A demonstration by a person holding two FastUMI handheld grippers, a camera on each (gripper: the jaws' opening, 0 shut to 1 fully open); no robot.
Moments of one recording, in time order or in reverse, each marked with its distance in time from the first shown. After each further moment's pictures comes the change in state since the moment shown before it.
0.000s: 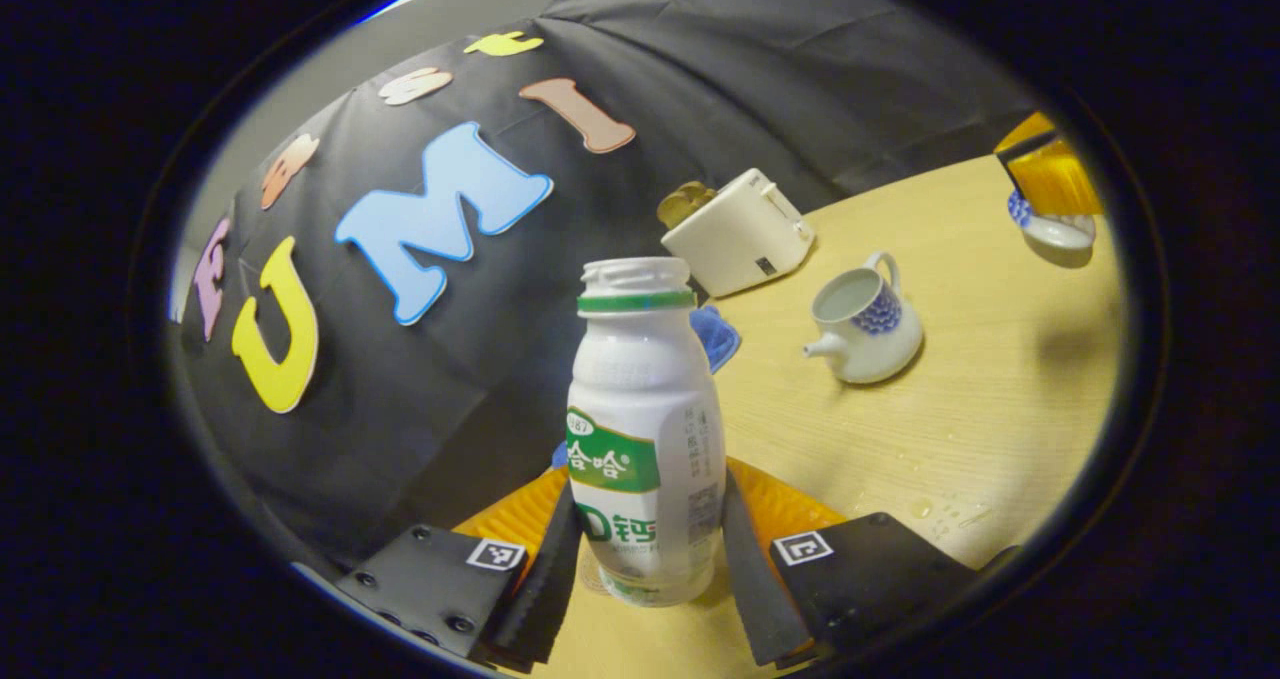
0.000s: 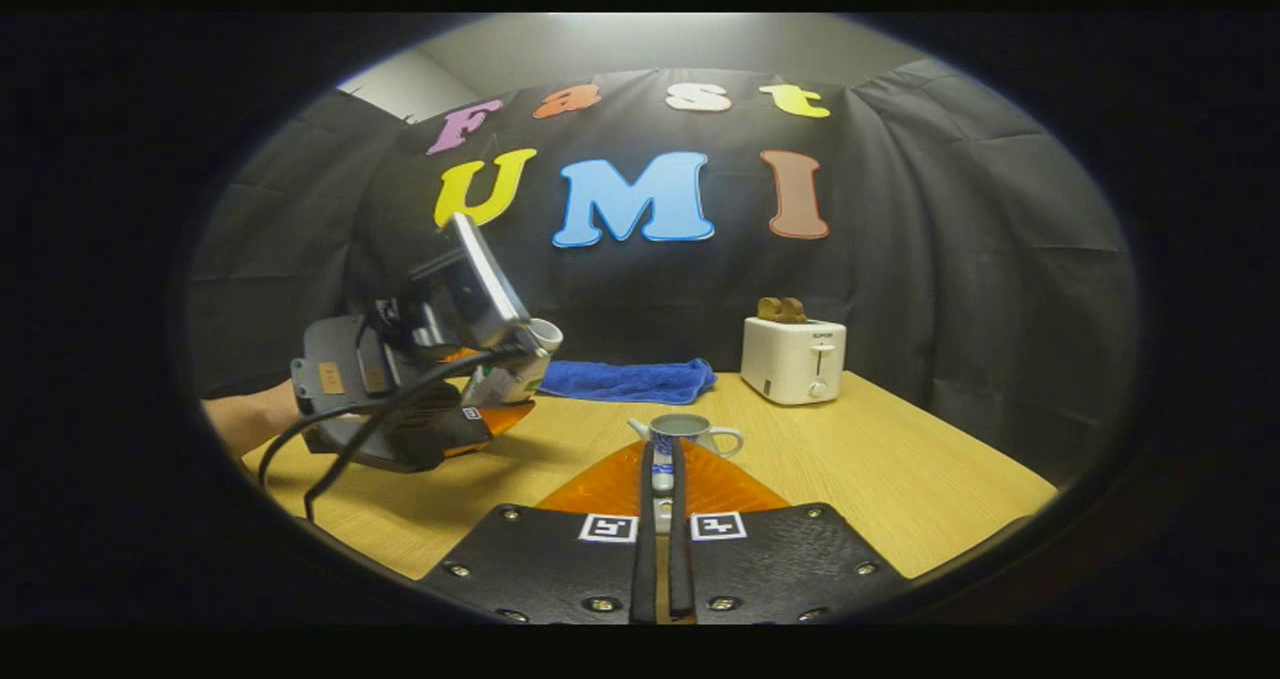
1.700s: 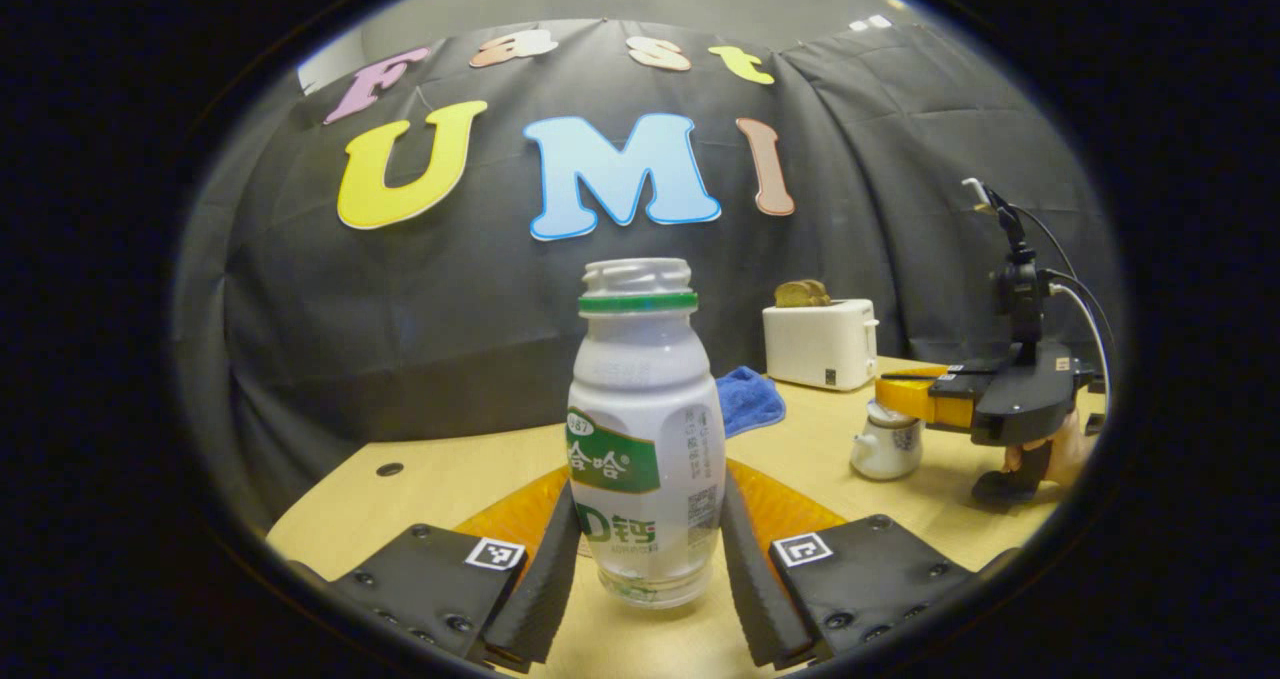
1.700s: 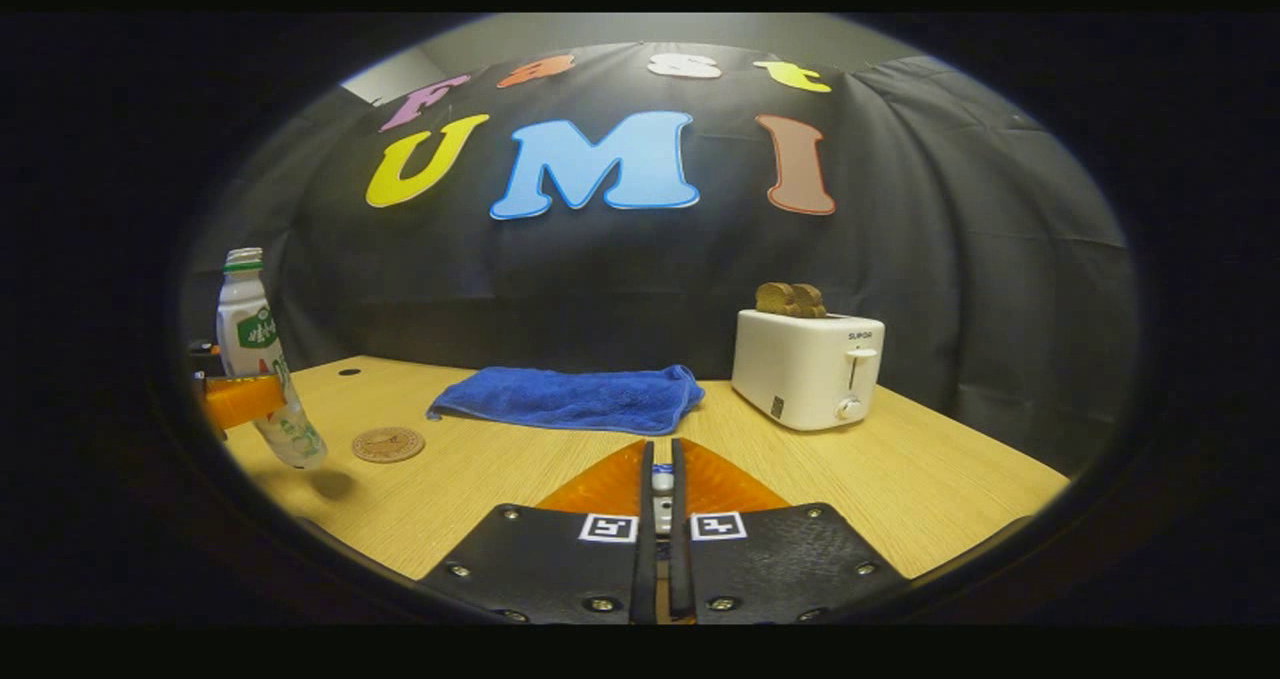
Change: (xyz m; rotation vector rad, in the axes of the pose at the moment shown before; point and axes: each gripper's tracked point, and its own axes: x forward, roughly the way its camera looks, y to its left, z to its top) left arm -0.023 0.045 -0.020 -0.573 -0.084 0.044; right arm 0.151 -0.018 -0.004 0.013 0.042 -0.108
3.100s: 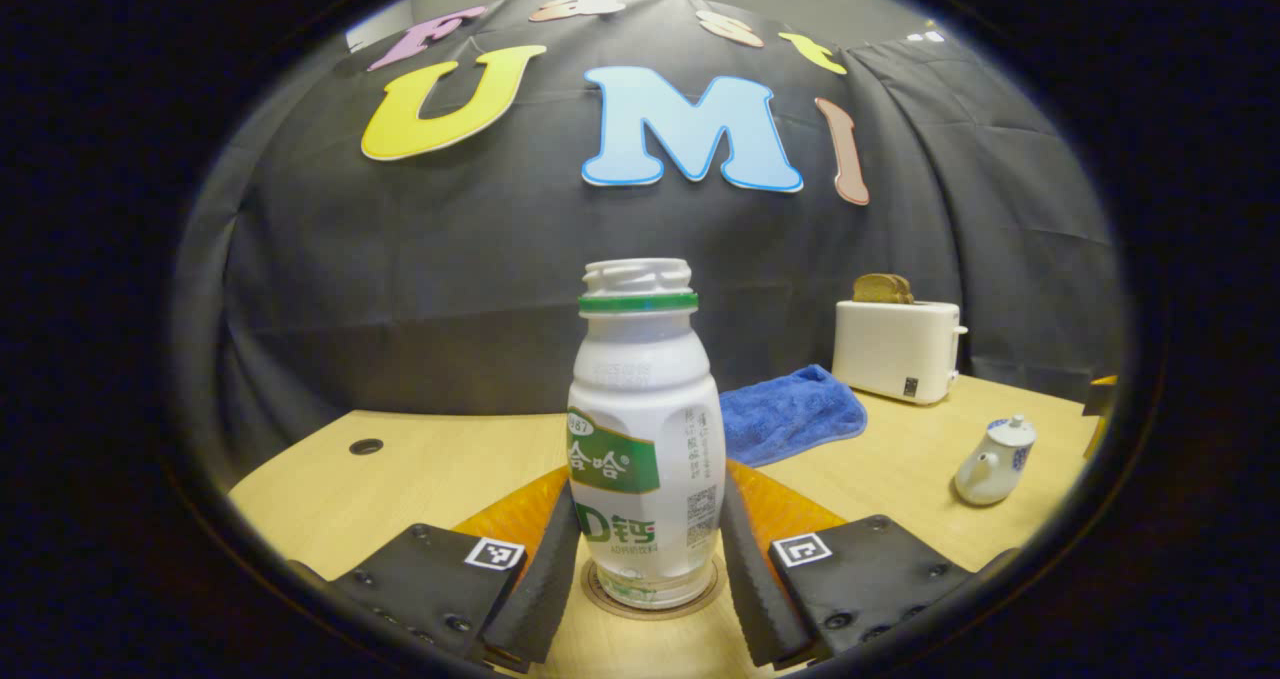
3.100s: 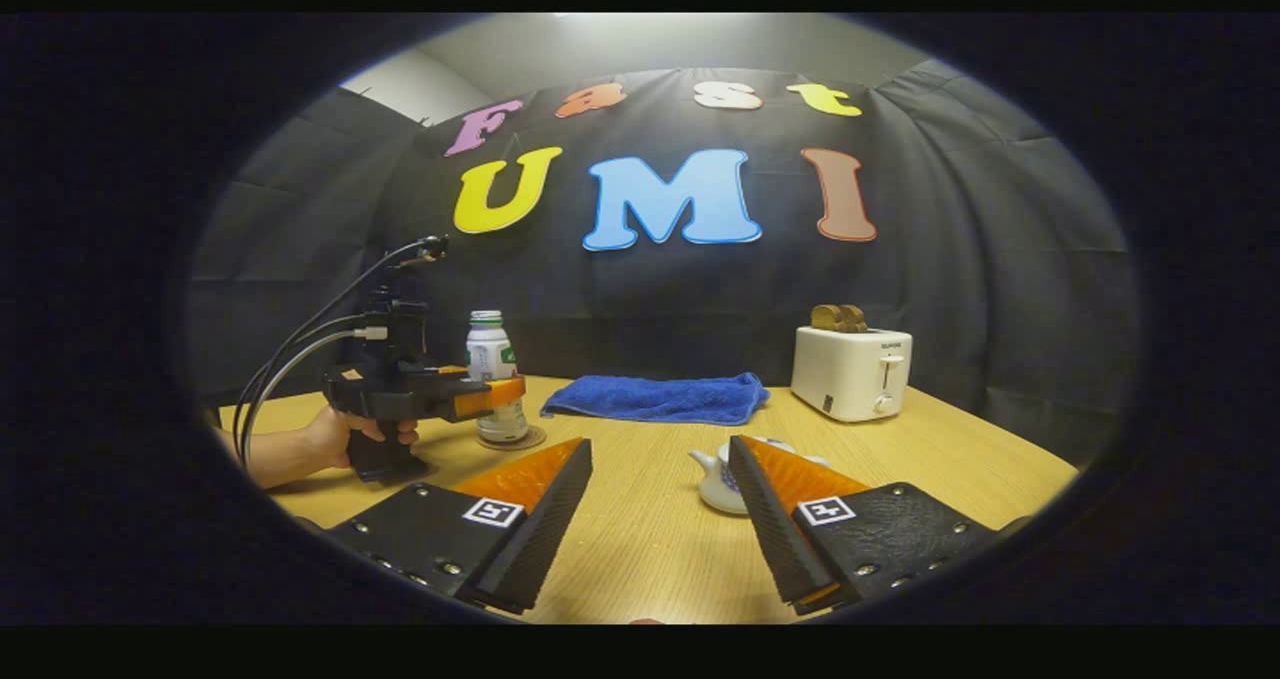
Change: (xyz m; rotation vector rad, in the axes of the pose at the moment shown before) left arm 0.112 0.056 -0.043 -0.104 0.038 0.090; right arm -0.108 0.054 0.005 0.001 -0.072 0.173
